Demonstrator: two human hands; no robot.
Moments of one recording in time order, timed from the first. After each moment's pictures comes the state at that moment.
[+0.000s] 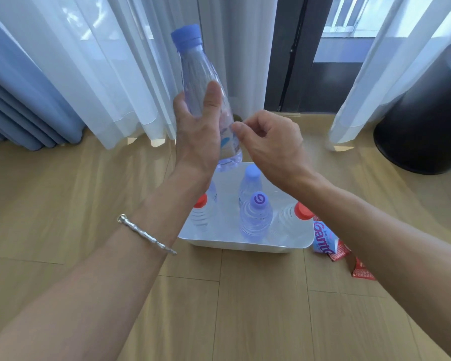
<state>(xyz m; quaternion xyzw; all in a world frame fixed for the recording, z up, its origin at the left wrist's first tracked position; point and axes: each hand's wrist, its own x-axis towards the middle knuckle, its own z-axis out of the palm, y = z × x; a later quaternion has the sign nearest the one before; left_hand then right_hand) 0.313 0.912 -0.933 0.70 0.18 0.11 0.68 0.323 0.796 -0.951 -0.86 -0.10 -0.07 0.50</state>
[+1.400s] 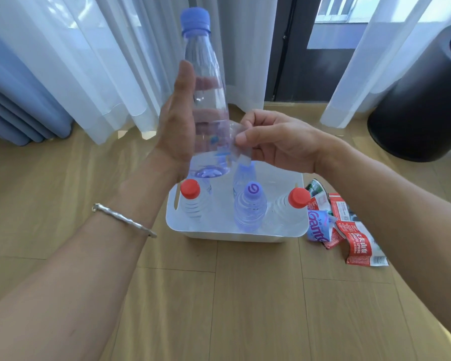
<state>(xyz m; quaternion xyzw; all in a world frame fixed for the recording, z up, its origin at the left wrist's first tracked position) 0.302 0.923 -0.920 0.71 0.11 0.03 0.70 0.342 0.759 -0.953 -0.53 -0.14 0.37 0.75</state>
